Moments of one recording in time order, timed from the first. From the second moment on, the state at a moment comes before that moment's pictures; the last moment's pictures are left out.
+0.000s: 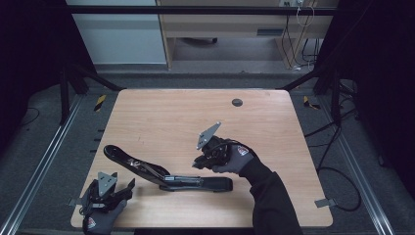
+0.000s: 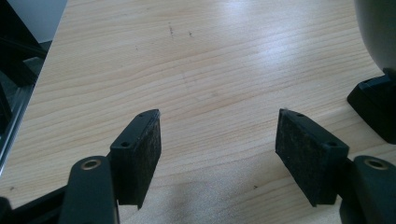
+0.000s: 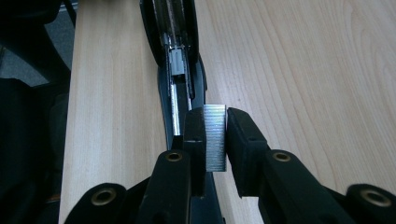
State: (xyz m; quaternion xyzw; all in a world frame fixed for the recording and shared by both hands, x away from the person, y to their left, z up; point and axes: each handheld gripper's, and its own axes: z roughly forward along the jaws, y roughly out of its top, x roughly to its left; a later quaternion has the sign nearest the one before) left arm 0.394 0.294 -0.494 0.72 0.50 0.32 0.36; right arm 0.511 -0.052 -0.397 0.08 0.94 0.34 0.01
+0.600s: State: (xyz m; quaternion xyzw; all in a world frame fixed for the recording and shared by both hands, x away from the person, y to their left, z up) left arm 0.394 0.294 -0.494 0.72 0.50 0.32 0.36; right arm 0.508 -0.034 -0.405 0.07 0.95 0.32 0.00
